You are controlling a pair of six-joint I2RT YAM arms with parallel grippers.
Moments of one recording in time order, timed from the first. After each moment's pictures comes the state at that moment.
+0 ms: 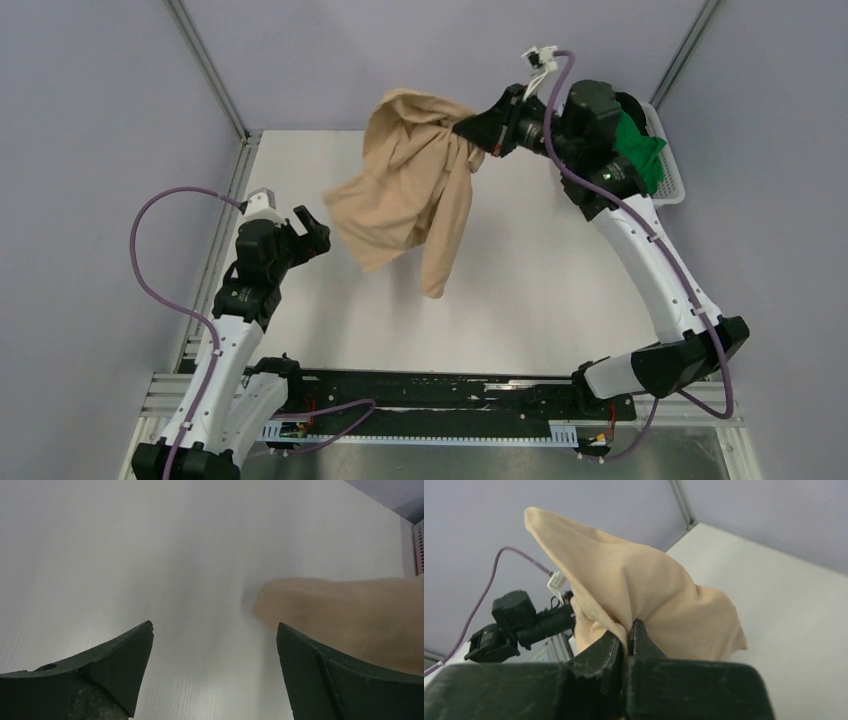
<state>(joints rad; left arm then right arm) -0.11 0.75 0.66 -0.31 -0.06 -0.47 0.35 1.42 1.72 -0.23 -0.58 0.48</state>
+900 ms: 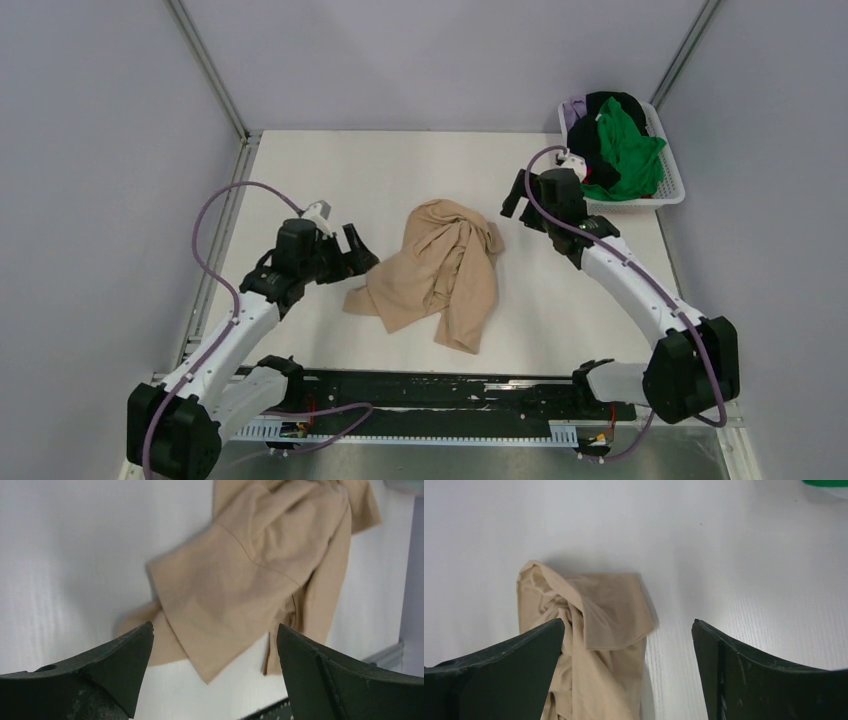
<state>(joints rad) -0.25 0.93 0.64 -0.35 0.19 -0.58 0.35 1.34 1.03 -0.32 0.24 0.58</state>
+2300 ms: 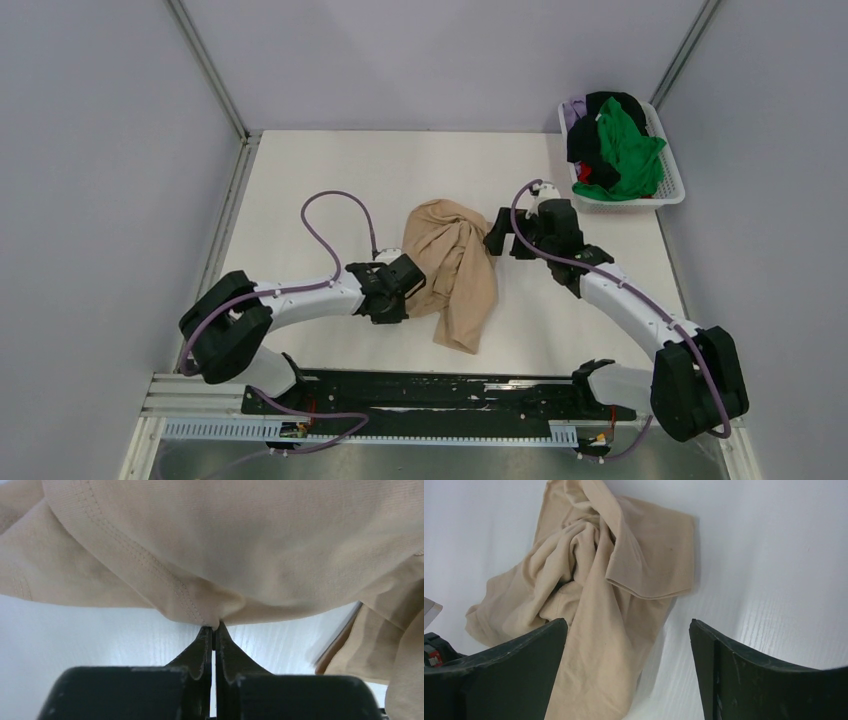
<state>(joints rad) -0.92 1.49 0.79 -0.56 -0.23 -0.95 0.37 1.21 0.73 -0.11 -0.11 0.42</state>
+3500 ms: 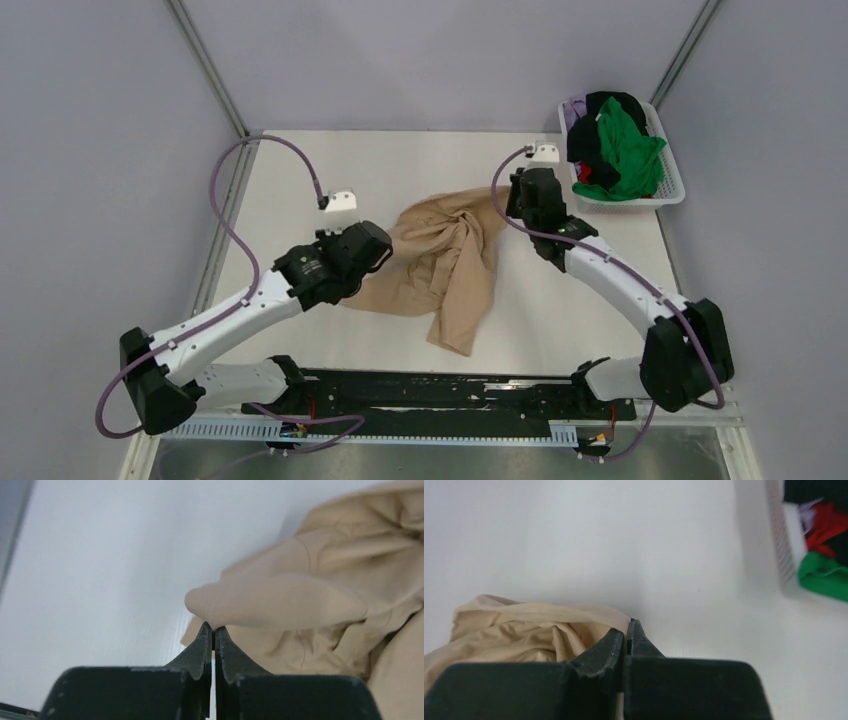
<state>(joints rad) -0.90 1.13 0.96 -0.80 -0.78 -0.82 0.46 1.41 0.95 -0.02 0.34 0.31</state>
